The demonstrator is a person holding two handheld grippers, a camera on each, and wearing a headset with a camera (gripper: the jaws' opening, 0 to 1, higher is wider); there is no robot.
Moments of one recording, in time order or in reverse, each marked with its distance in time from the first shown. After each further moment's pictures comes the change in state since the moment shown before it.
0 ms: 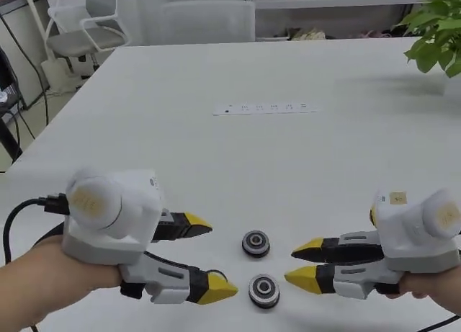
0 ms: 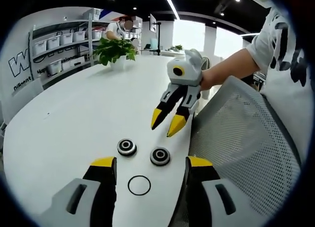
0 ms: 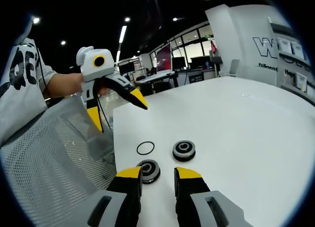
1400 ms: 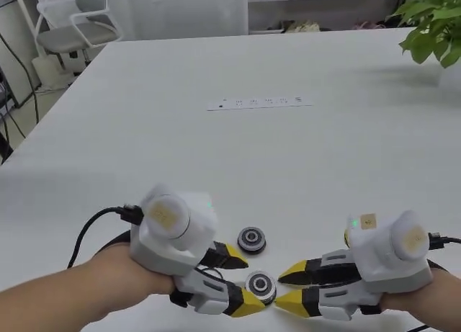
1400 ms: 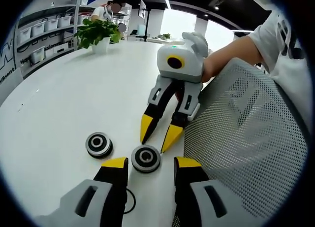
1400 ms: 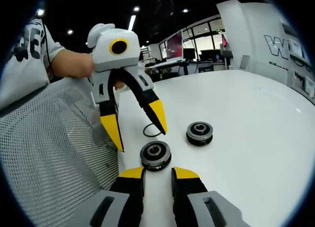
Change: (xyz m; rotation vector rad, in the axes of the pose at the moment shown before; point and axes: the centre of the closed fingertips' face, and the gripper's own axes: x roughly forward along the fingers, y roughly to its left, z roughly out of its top) left arm 0.063 -0.024 -0.026 -0.008 0.112 -0.151; right arm 0.022 0.008 -0.038 -0.057 0.083 0.060
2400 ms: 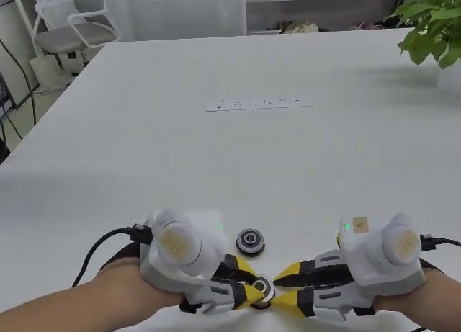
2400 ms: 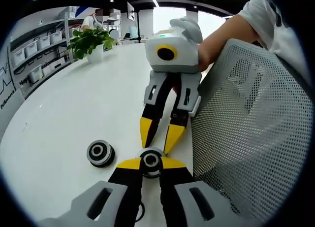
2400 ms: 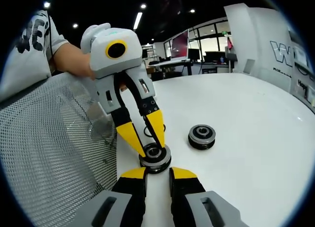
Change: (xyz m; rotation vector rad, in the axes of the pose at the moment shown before) left arm 0.014 0.003 -0.001 0.163 -0.002 0.070; right arm 0.006 -0.001 0.001 -0.060 0.016 0.003
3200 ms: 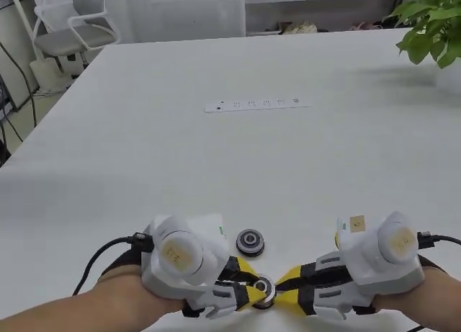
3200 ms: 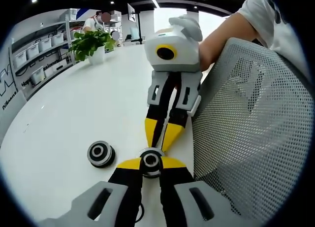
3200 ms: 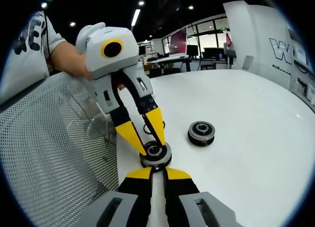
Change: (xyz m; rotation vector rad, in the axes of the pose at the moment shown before) left arm 0.000 0.001 0.001 -0.002 -0.016 0.021; right arm -0.003 0.003 -0.002 0.019 0.033 -0.007
